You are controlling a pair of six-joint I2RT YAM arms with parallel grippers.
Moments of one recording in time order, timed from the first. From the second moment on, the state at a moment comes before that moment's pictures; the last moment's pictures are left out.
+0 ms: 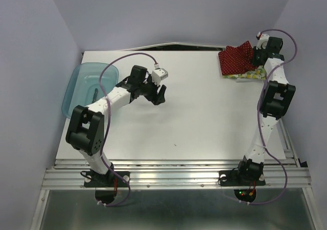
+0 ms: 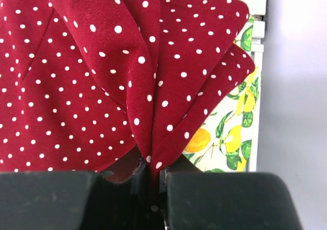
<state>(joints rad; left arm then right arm) -0.44 1.67 1.18 -0.26 0.48 0.22 -0.30 2.40 2.20 -0.45 -0.23 -0.27</state>
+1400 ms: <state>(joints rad) -0.44 1.65 1.21 -0.27 0.52 0.20 -0.31 2.25 2.20 -0.22 -0.31 -0.01</state>
